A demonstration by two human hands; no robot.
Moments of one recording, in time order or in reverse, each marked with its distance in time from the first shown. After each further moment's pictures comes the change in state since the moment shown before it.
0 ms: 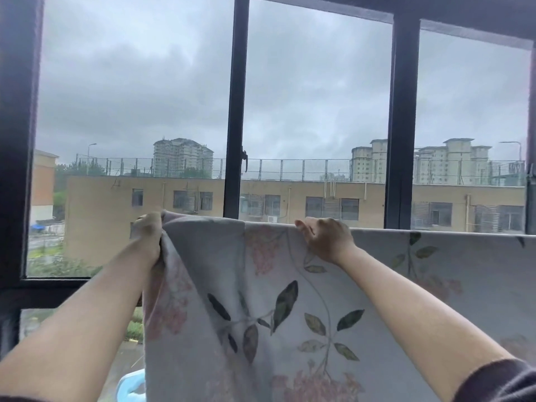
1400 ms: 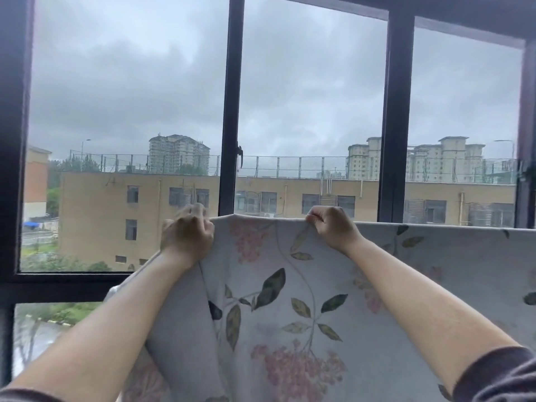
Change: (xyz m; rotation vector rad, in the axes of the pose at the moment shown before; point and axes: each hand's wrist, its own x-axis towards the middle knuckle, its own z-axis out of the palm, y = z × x) left_hand -0.023 -0.033 0.045 0.927 0.065 0.781; right_hand -0.003 0.025 -0.008 0.319 0.086 0.038
